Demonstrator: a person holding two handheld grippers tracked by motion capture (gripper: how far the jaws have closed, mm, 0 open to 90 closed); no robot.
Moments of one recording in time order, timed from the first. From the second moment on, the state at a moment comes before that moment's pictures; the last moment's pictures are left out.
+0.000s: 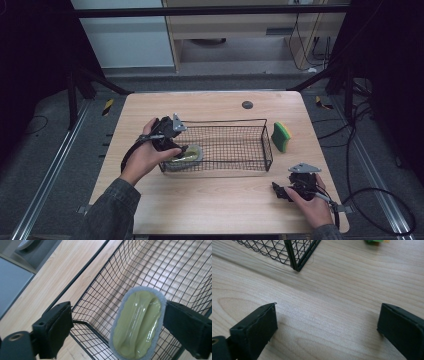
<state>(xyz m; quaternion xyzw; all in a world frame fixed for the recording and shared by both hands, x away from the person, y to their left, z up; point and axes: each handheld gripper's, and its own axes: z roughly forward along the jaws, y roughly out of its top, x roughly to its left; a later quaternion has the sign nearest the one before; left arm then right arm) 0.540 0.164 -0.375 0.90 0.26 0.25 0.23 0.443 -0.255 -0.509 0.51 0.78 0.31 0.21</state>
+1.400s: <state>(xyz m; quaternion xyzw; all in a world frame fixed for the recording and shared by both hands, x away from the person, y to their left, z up) 0.490 0.326 -0.486 0.79 0.49 0.22 0.28 0.517 -0.281 -0.393 0.55 0.78 0.22 0.19</state>
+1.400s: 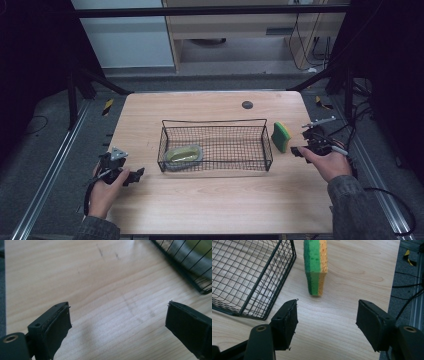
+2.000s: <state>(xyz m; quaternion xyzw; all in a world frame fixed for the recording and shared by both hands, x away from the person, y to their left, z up) 0.492 0.327 -0.504 0.78 0.50 0.21 0.30 0.568 -0.256 -0.375 0.55 0.80 0.19 0.16</state>
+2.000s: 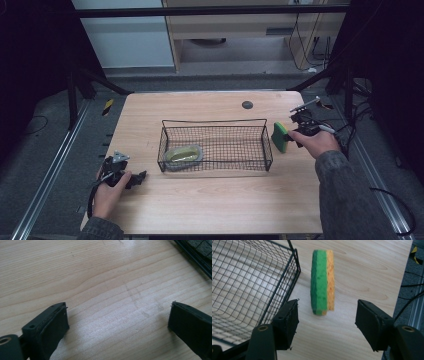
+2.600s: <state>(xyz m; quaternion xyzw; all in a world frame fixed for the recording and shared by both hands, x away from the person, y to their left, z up) 0.491 0.328 -0.508 0.78 0.50 0.22 0.32 0.611 -0.244 -0.393 0.55 0.81 0.15 0.12</state>
